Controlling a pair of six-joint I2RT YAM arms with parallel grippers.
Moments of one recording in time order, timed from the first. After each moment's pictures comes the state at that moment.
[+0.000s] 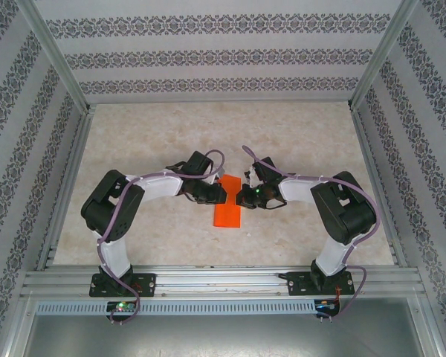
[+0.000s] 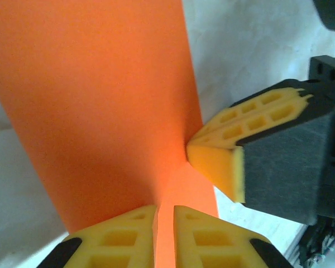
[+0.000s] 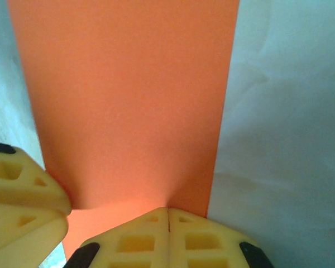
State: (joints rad) left arm -0.57 1.85 1.05 -0.27 0.55 -0.50; right arm 0.47 1.76 0.82 -0.17 -0.55 0.65
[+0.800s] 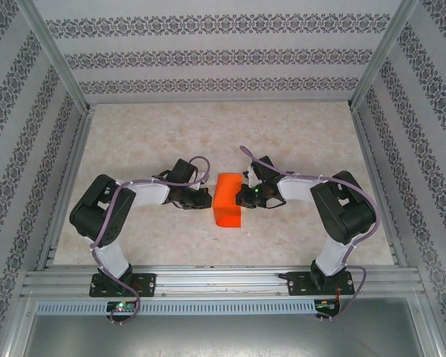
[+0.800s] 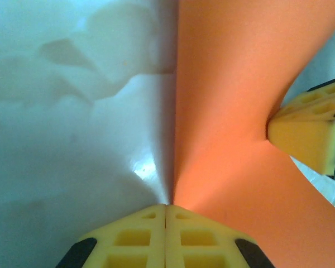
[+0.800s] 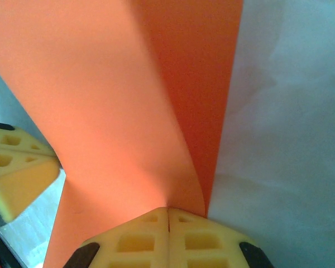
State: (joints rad) left arm -0.49 1.75 0.84 -0.15 0.52 -0.49; right arm 0.48 1.76 0.84 -0.22 -0.52 0.60
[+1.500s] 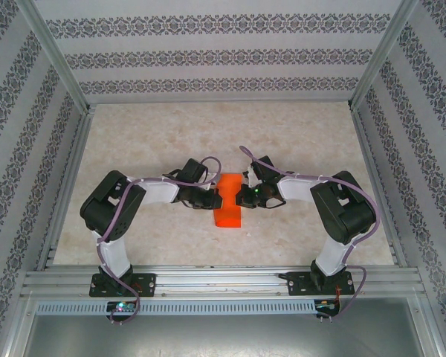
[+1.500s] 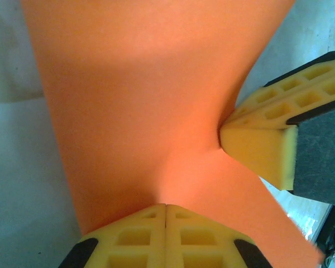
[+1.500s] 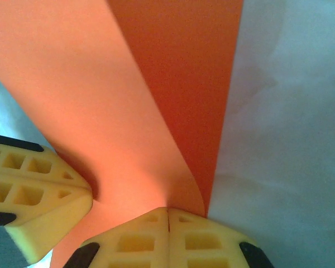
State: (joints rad) left arm -0.56 1.85 0.93 -0.11 0.58 -0.49; right arm 0.48 1.76 0.84 -0.22 -0.52 0.60
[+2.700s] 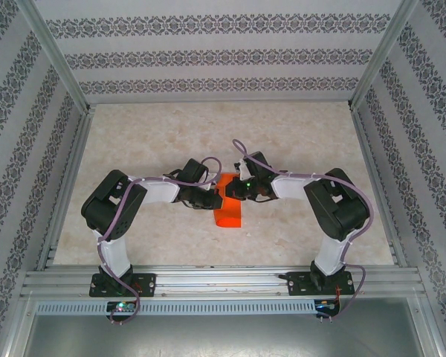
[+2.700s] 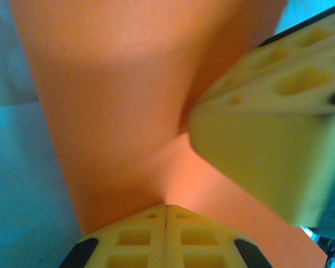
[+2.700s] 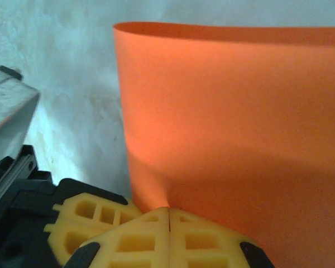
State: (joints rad) left arm -0.56 1.86 0.93 -0.11 0.58 -0.49; right arm 0.52 1.81 0.89 -0.02 -0.55 0.66
